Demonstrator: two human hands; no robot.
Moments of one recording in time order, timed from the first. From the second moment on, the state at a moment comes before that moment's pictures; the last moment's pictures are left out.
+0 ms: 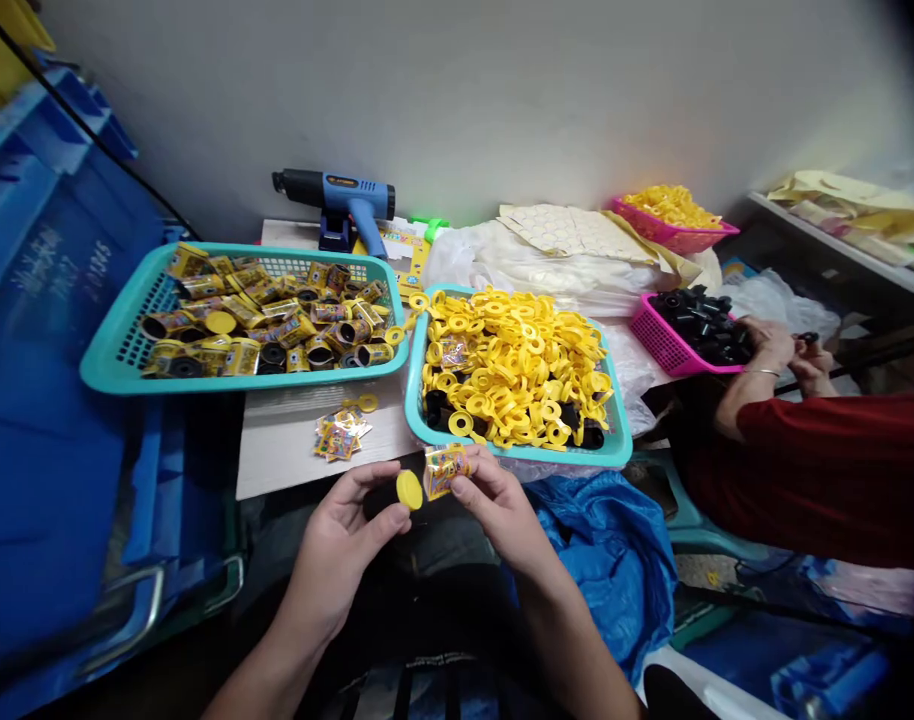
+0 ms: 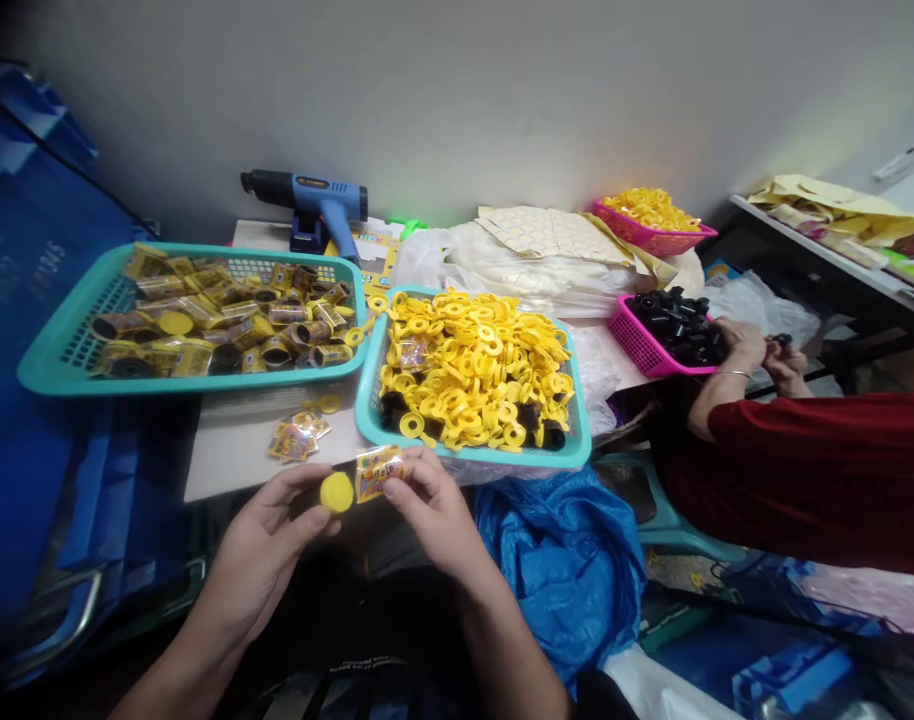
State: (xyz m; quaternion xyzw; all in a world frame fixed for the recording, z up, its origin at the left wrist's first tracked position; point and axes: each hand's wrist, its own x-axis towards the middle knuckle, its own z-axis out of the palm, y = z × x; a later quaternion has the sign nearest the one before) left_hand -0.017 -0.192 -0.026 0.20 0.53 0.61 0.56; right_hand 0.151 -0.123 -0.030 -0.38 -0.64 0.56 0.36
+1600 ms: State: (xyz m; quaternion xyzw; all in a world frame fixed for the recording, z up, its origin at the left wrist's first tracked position) left_hand -0.017 -0.198 -0.027 0.43 0.59 0.54 0.42; right_hand 0.146 -0.124 -0.031 -0.30 -0.65 0.64 0.29
